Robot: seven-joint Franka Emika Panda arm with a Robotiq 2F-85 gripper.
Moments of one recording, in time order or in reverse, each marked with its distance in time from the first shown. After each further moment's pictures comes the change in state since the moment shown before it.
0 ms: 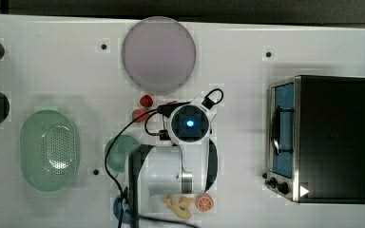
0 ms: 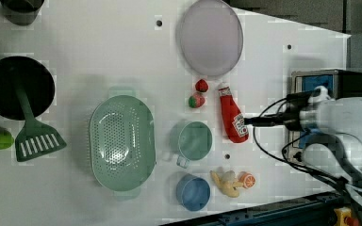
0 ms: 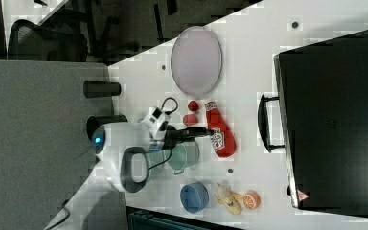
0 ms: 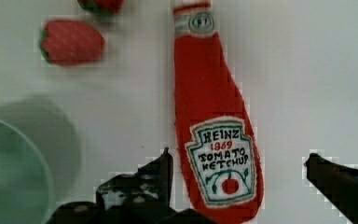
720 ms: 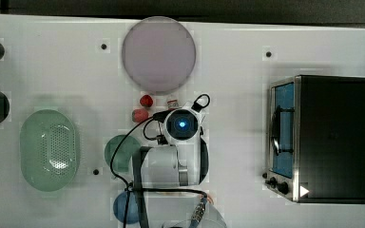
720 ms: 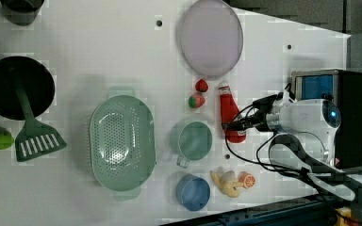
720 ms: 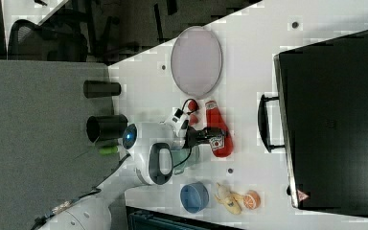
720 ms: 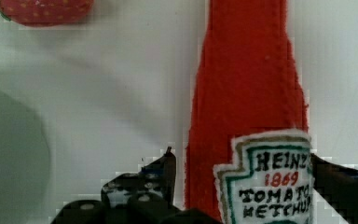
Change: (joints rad) arm -0.001 0.223 0.017 0.000 -0.060 0.182 -0.016
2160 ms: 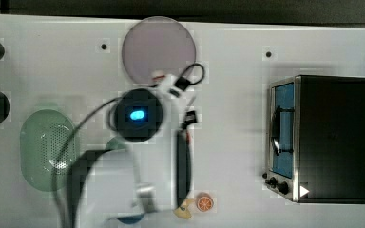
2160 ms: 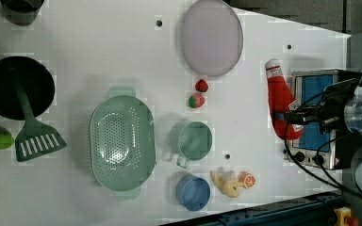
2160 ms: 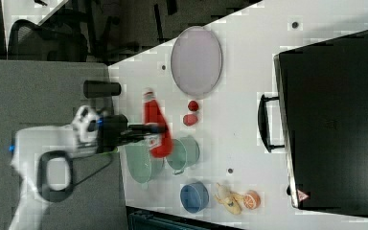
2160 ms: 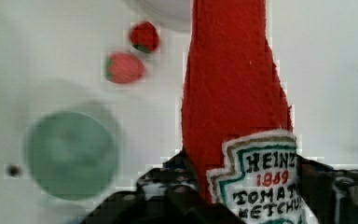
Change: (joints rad) arm 0.005 -0.477 0.125 0.215 0.043 -0.583 0.092
